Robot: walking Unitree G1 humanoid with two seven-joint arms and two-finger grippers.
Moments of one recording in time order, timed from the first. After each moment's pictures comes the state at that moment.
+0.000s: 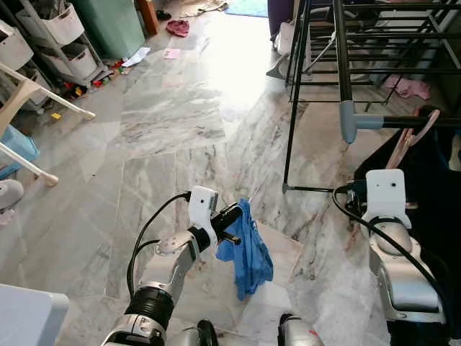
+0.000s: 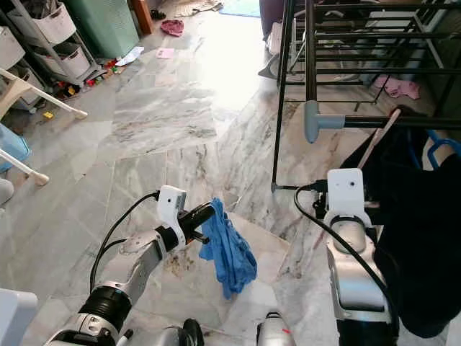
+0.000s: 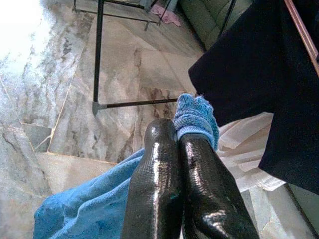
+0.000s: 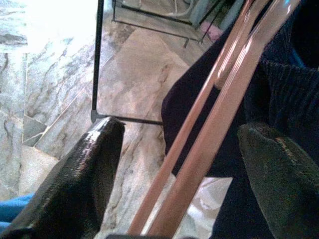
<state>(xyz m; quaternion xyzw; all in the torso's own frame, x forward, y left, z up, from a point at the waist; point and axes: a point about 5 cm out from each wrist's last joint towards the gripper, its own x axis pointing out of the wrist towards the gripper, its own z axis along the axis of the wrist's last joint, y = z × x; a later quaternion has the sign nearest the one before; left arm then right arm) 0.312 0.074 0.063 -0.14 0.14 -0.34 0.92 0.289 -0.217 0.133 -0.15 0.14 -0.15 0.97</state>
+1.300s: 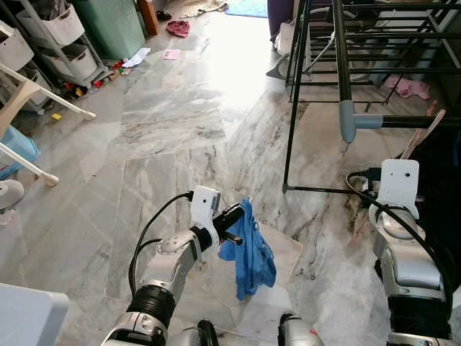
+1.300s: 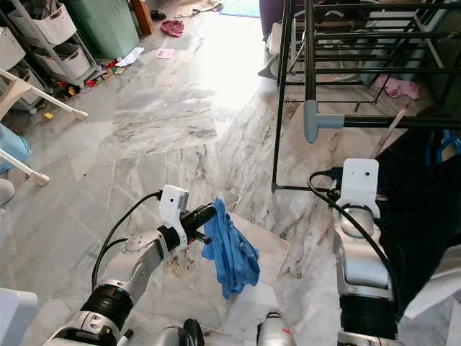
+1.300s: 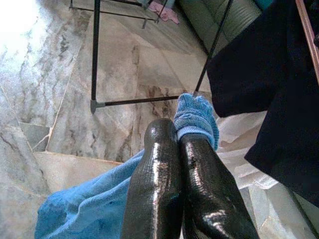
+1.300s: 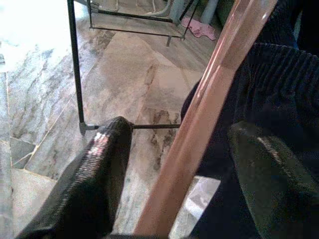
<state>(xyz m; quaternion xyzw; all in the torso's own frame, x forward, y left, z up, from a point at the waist) 0.313 0.070 0.063 -0.14 0.14 -0.35 0.92 0.309 -0.235 0.140 -0.10 0.13 -0.20 0.97</state>
